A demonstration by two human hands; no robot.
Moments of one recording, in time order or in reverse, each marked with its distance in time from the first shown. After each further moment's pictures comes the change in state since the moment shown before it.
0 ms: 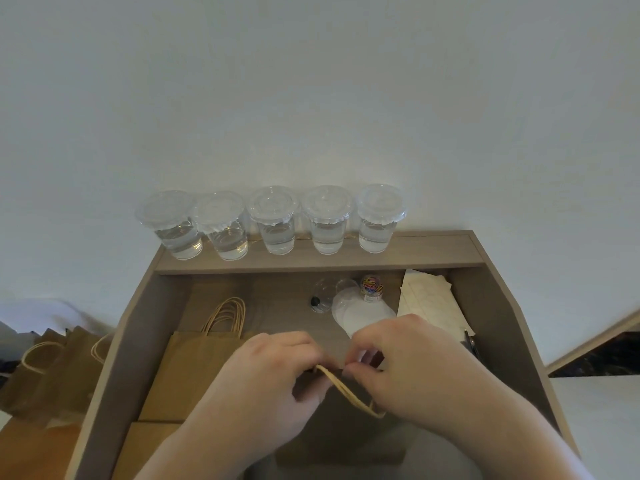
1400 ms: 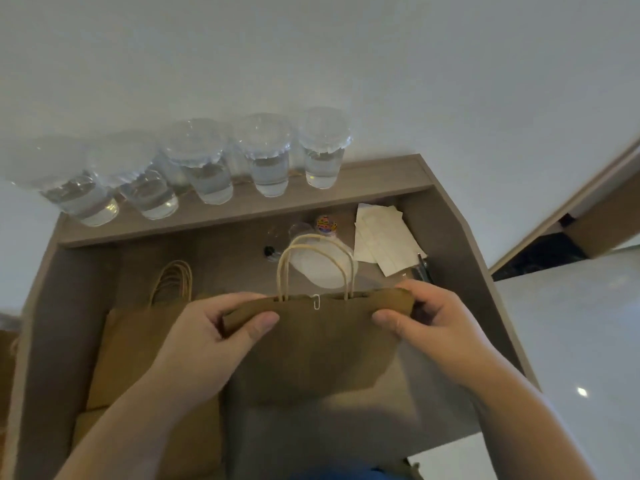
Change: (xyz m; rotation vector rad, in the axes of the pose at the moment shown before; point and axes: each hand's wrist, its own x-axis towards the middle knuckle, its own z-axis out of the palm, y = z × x) left_hand -0.007 -0.050 0.033 -0.667 -0.039 -0.253; right_hand -0.059 0.076 0.066 0.863 0.336 0.167
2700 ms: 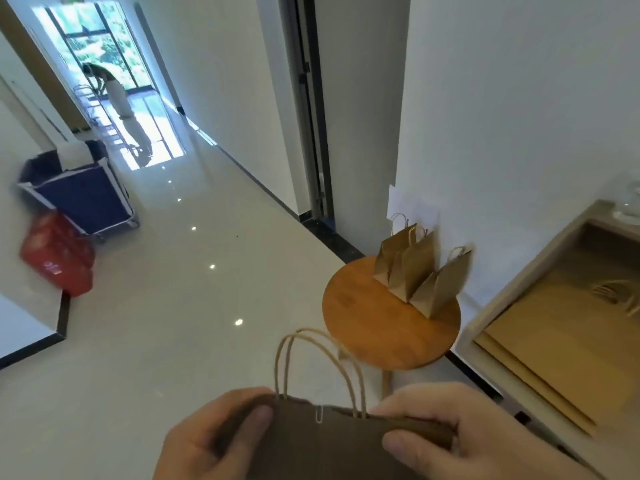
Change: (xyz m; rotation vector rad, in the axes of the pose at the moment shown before) left_hand -0.615 0.027 0.014 0.016 1.498 -0.520; right_hand -0.288 -0.170 0.341 -0.277 -1.546 -0.472
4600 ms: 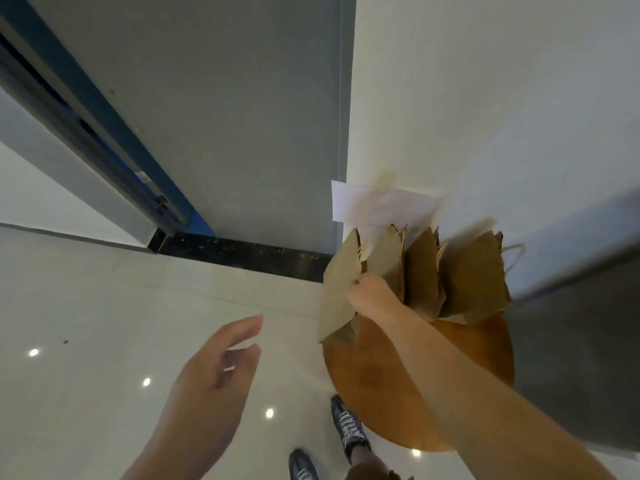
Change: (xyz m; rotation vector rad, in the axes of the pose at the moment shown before) left_hand 0.859 -0.161 0.189 0.200 -0.902 0.022; right_hand 0.730 0.315 -0.325 0.270 0.933 1.074
